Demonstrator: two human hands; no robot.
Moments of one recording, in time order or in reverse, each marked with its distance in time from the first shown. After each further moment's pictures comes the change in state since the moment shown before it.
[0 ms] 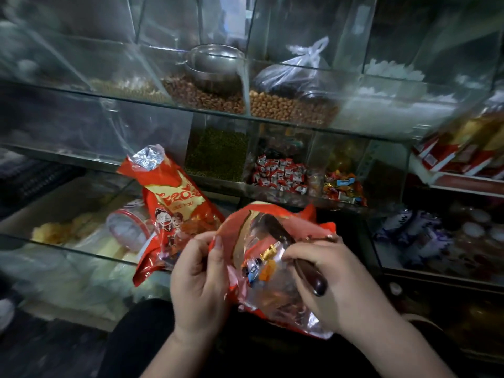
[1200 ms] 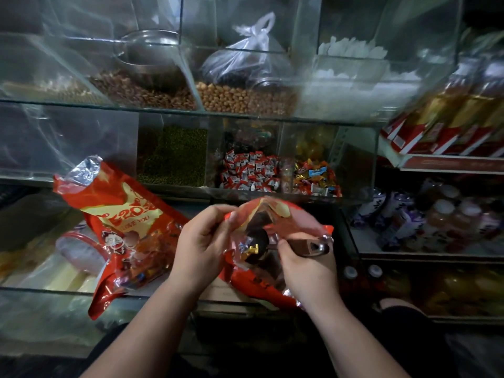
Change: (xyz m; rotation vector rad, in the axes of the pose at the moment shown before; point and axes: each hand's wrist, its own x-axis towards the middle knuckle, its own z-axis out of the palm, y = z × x) left_hand 0.062 -0.048 0.075 0.016 -0.474 0.103; right_hand 0.036 0.077 0.055 0.419 0.458 0.679
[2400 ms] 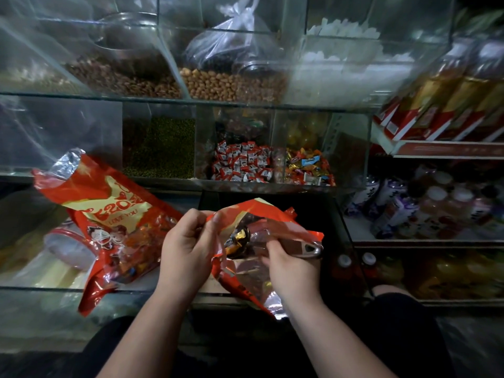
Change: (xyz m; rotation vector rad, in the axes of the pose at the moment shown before) left_hand -0.022 0.008 0.004 0.011 0.104 -0.286; right_hand -0.011 0.020 0.022 0.392 0.013 0.333
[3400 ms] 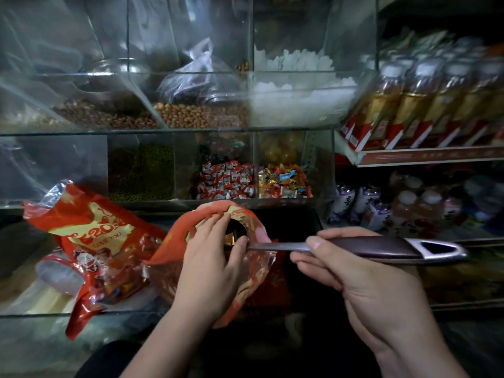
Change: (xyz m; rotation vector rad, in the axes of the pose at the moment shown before) left_hand -0.017 0.062 0.048 0.503 -0.272 0.034; right_hand -0.066 -0.115 -0.126 0.382 -0.193 -0.188
